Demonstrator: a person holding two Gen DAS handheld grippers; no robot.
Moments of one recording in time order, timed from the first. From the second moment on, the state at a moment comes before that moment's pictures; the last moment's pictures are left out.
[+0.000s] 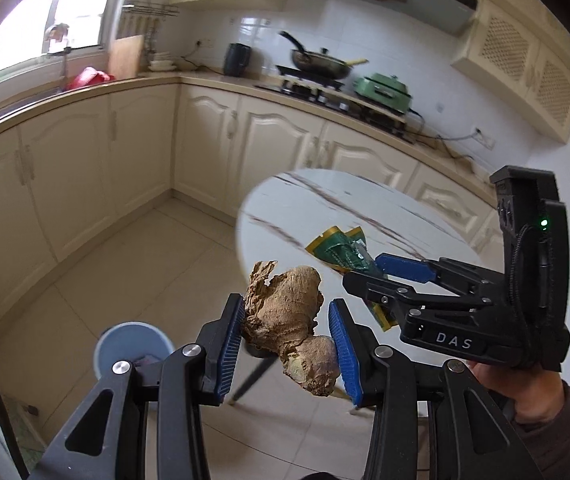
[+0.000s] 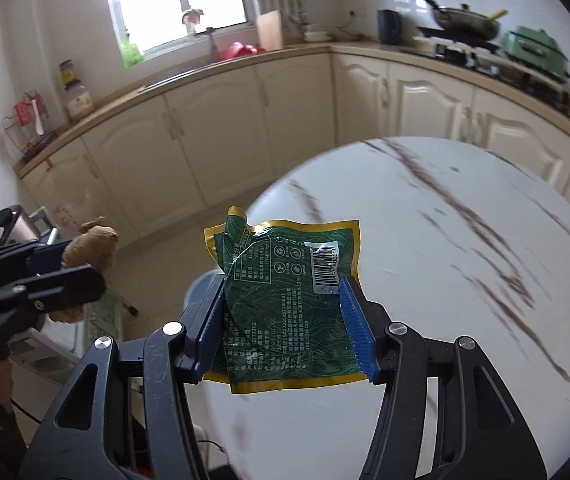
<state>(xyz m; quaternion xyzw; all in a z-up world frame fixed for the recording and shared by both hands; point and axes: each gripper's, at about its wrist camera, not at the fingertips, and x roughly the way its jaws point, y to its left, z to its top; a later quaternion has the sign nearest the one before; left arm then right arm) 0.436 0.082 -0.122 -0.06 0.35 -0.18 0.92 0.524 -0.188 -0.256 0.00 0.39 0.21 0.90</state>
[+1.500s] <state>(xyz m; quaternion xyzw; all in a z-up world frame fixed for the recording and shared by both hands) 0.674 0.324 -0.529 -0.17 0.59 0.01 0.79 0.777 0.046 -0.692 0.15 0.62 0.26 0.73</state>
